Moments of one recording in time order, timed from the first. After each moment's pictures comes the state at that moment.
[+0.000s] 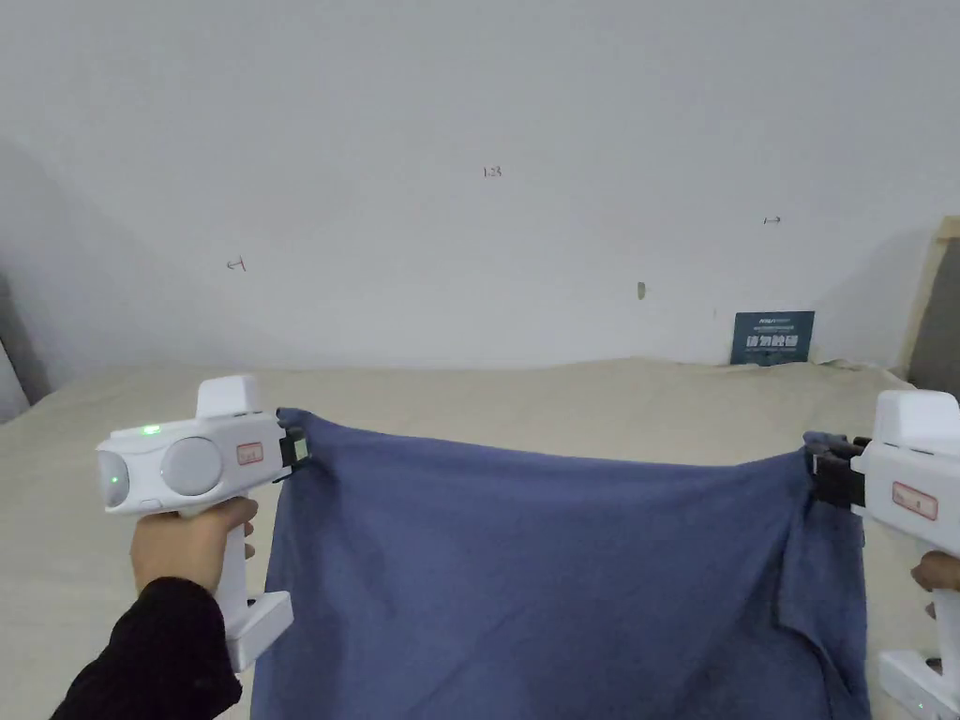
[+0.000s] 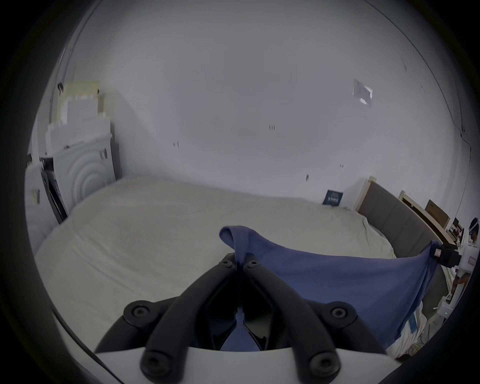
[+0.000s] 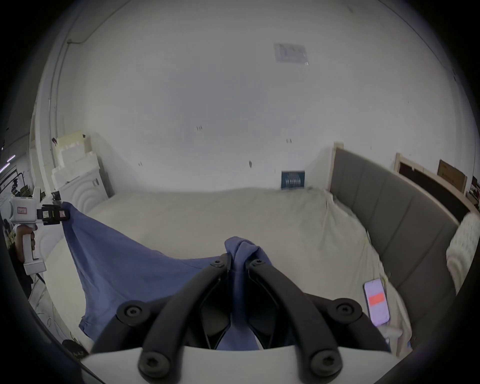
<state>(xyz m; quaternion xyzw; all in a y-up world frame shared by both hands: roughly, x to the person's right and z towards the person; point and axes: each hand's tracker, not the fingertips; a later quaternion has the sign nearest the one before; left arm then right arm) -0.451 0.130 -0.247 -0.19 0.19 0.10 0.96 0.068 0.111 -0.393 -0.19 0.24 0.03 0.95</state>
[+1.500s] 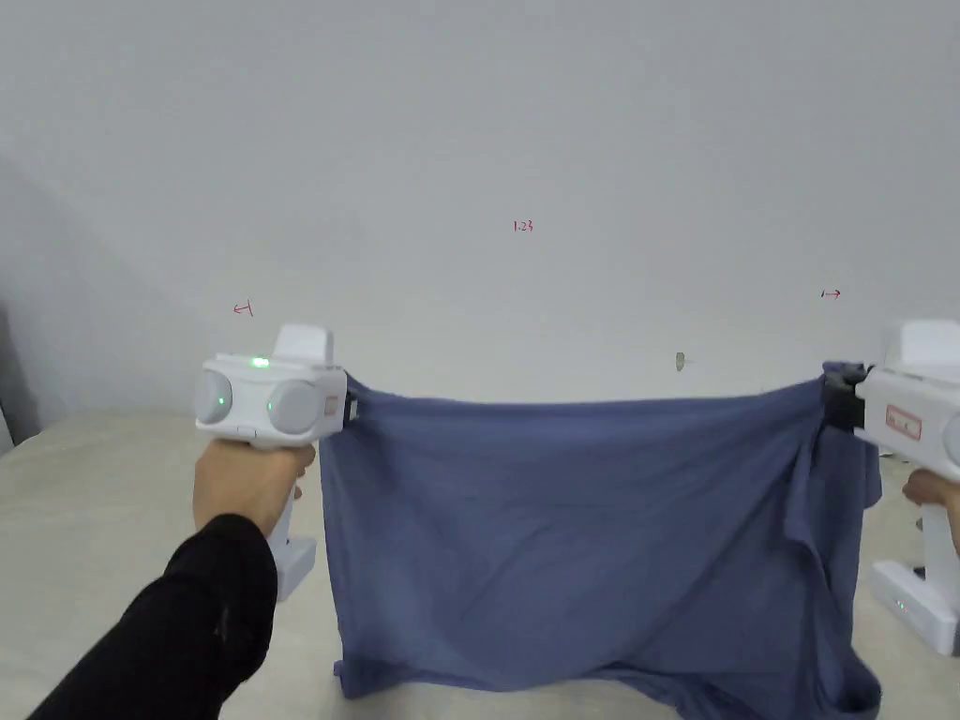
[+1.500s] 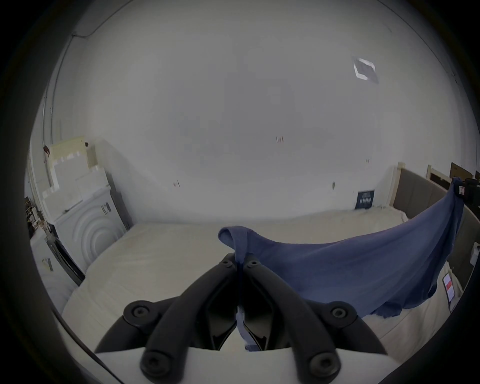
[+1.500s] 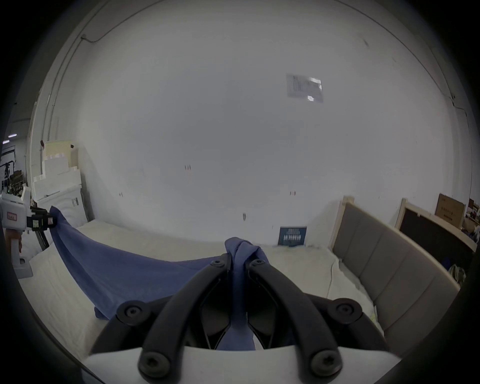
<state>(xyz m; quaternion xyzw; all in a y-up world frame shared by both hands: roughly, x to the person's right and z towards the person) -0.470 0.134 -0.430 -0.21 0.23 -0.01 0.95 -0.015 0.140 -0.589 -0.12 0.21 0.05 0.97</state>
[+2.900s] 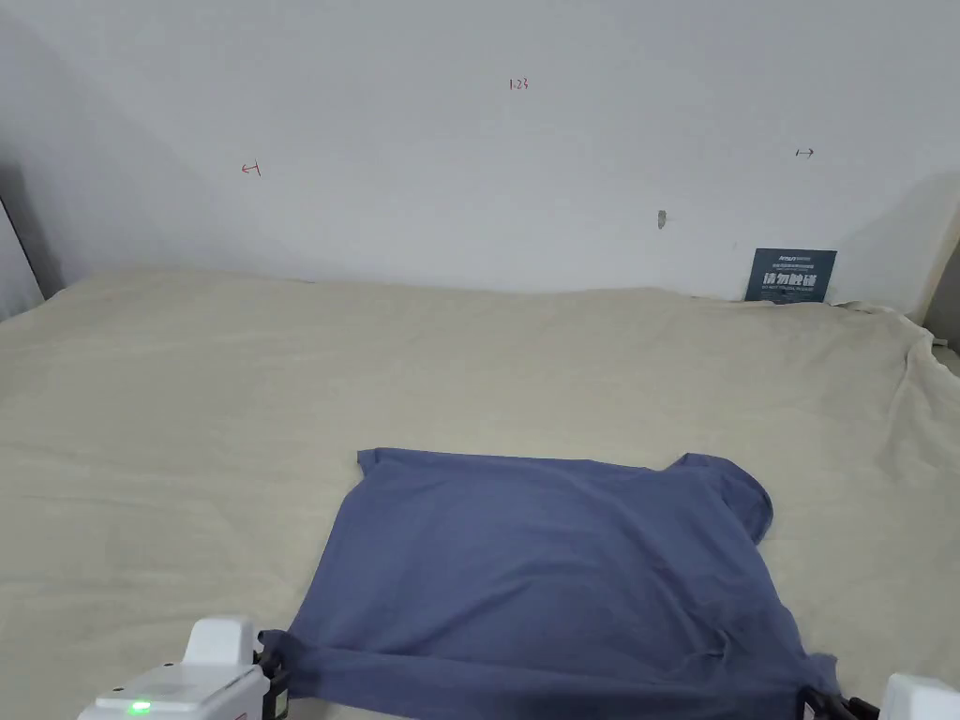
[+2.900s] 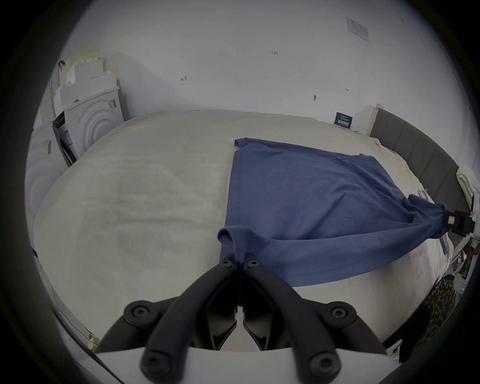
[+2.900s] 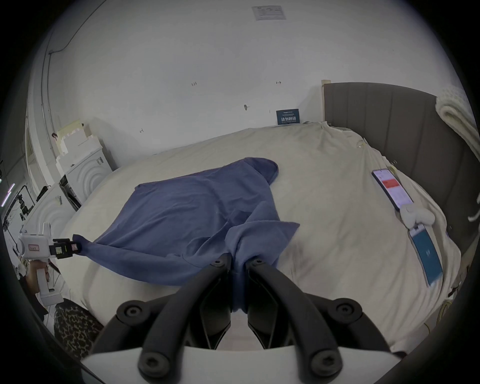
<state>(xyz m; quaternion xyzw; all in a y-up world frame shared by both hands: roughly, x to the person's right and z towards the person) -0.379 -0.107 -0.077 -0.35 0.19 0.10 0.91 0.126 -0.093 -0.226 -0.32 0.23 -0.02 0.92</state>
